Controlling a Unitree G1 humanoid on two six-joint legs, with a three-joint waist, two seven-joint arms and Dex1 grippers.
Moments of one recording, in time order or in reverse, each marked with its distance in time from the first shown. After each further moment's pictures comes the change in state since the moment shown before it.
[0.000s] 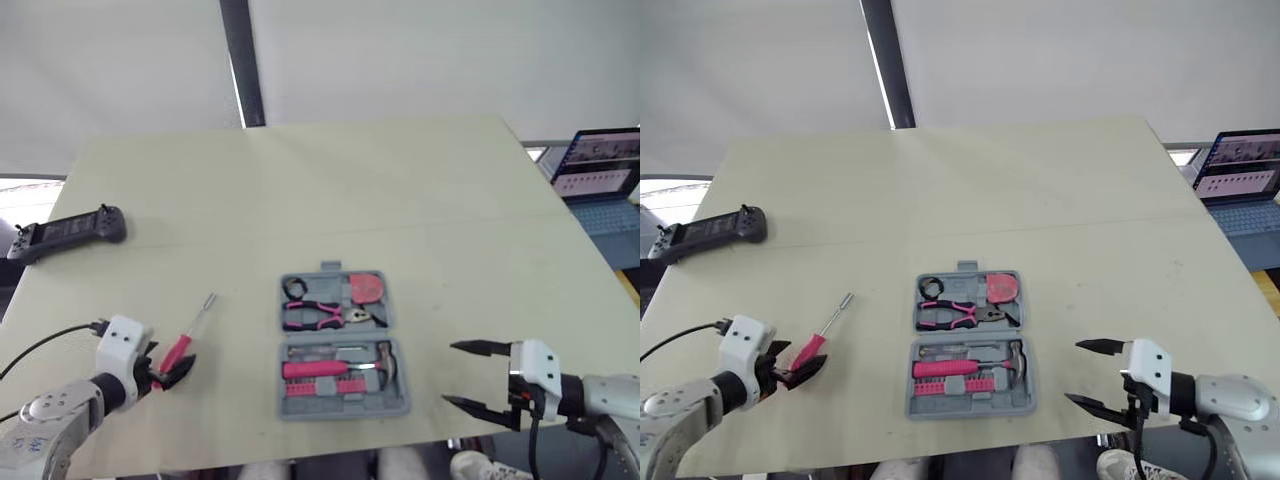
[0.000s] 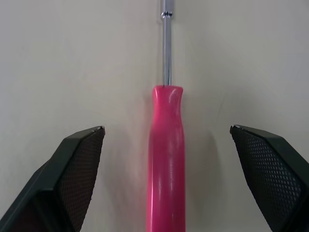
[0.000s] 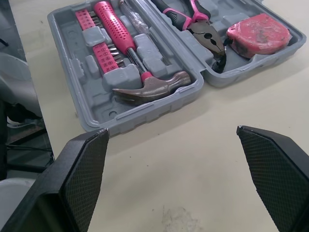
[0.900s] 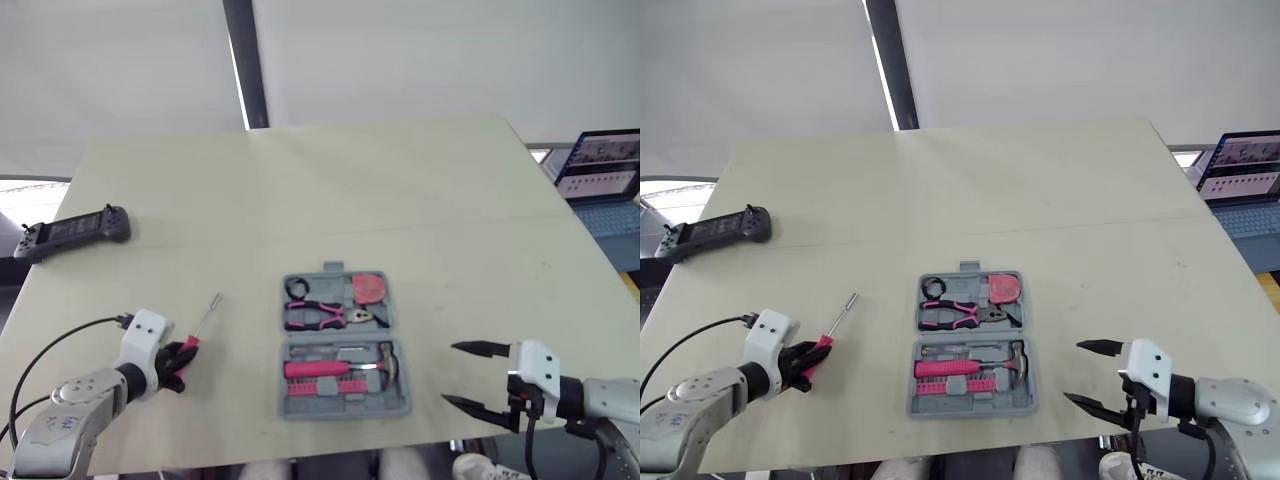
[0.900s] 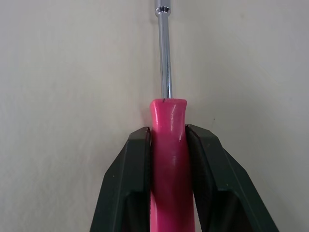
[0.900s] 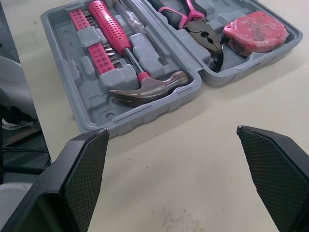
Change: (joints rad) left arm -0.091 -0.031 -0.084 0.032 0.051 0.029 -0.008; right arm 0.028 -0.007 -0.002 -0.041 0.000 0.036 -0.047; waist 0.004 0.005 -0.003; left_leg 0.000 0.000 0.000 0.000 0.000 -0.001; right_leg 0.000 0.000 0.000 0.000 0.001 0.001
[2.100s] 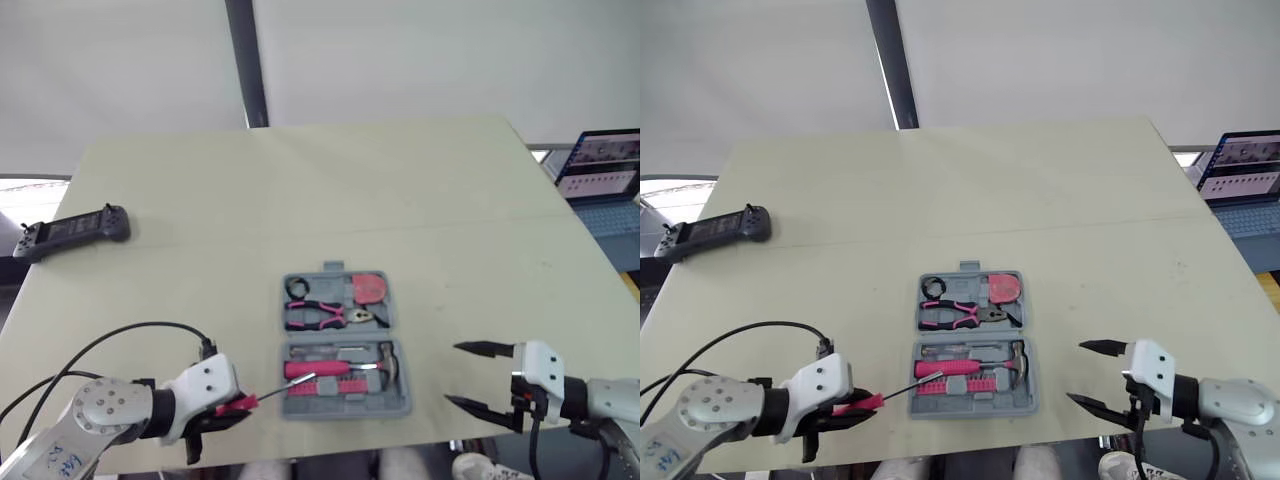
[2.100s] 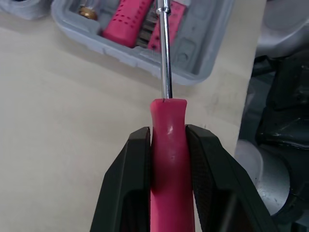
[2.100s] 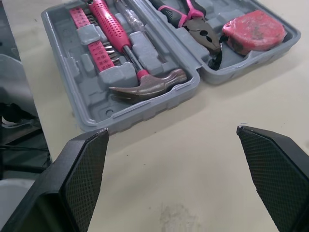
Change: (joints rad) left arm 0.109 0.338 -0.282 -0.432 0.064 -0.110 -0.346; right arm 0.026 -0.007 -0.019 0.020 0.002 -0.024 0.027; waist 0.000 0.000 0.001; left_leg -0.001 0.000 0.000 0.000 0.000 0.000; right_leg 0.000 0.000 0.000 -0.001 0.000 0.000
